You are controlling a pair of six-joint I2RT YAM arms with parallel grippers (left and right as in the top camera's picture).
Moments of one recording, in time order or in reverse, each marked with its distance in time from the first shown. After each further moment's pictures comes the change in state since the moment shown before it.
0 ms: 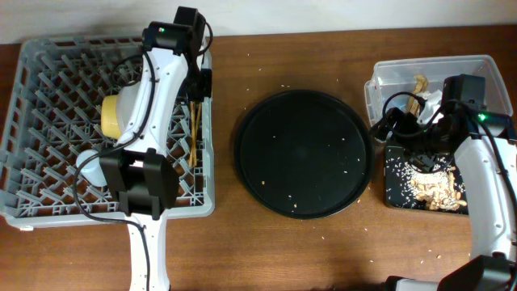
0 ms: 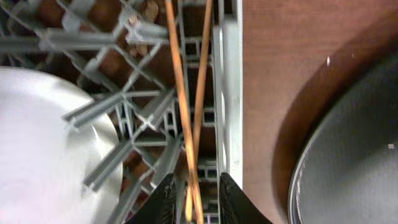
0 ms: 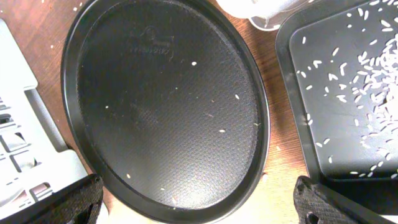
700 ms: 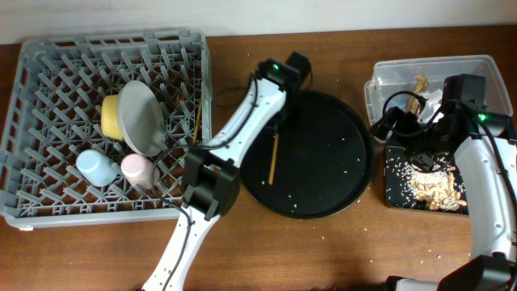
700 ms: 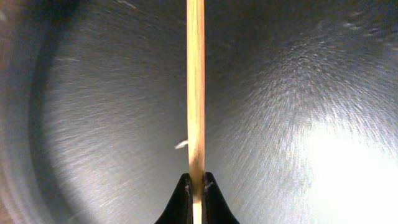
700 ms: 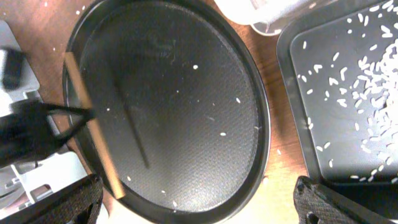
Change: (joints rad) left arm -0.383 0.282 0.171 0.031 0.110 -0.233; right arm 0.000 0.000 0.000 0.012 0.000 0.000
